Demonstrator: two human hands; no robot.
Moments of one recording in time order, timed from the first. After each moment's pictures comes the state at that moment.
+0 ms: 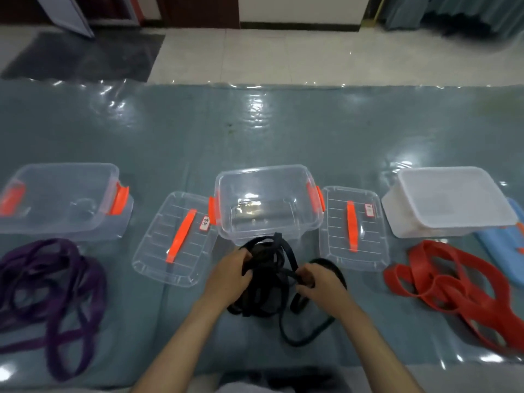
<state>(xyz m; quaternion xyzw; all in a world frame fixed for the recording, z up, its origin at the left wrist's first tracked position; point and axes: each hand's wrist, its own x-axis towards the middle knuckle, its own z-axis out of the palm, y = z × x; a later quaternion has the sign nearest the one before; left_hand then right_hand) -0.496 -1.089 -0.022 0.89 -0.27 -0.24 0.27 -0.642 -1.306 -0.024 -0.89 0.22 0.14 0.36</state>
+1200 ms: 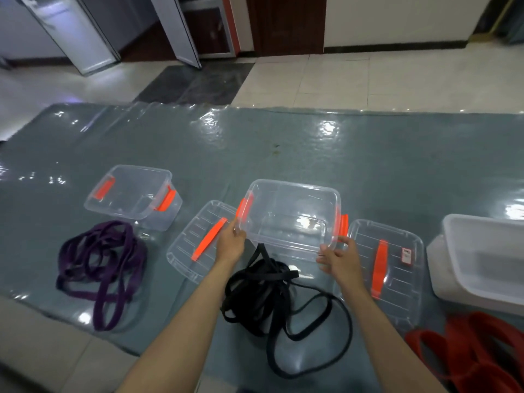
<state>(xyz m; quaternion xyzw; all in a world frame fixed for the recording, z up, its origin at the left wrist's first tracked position) -0.436 -1.152 -0.004 0.86 0.06 -0.09 0.50 -0.556 -1.395 -0.010 -0.62 0.35 -0.01 0.70</state>
